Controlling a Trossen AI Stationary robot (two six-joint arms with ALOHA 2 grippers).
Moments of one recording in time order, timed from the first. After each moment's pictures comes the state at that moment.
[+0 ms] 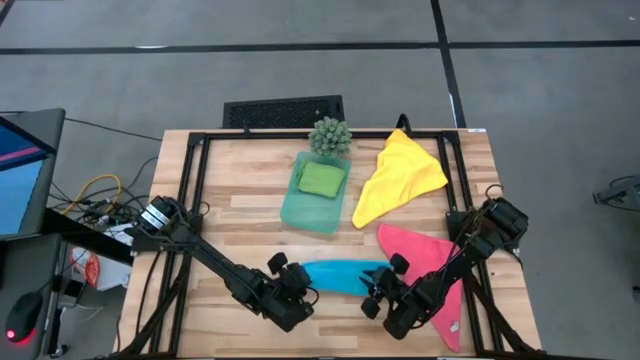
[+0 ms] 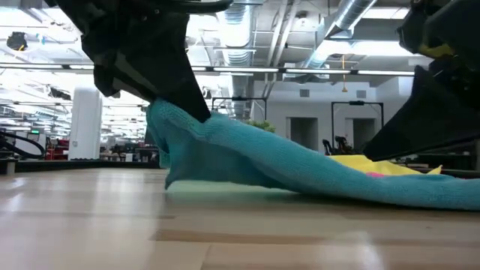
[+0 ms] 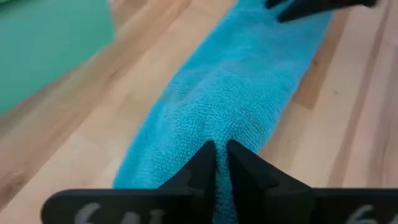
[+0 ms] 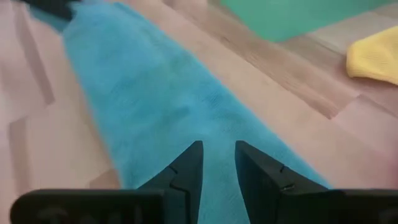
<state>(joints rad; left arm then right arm) -0.61 1.92 1.26 -0.43 -0.66 -1.01 0.80 1.90 0.95 -0.31 0.92 1.27</state>
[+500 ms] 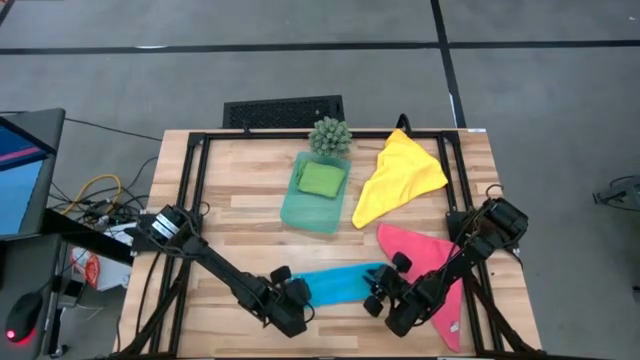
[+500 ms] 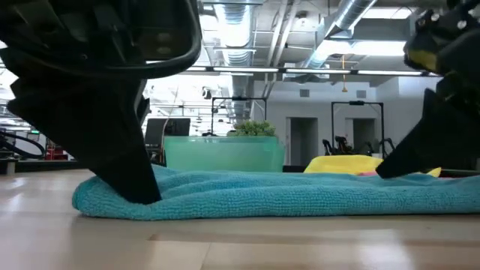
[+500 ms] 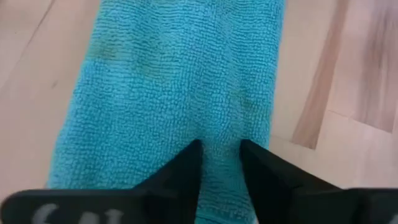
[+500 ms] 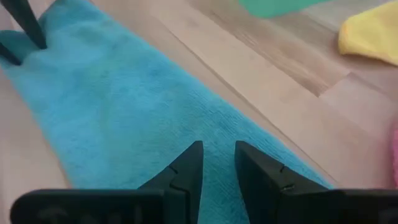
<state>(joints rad) -0.63 2.03 1.26 -0.41 -0.37 -0.93 0.80 1.90 0.91 -0.32 0.87 1.30</state>
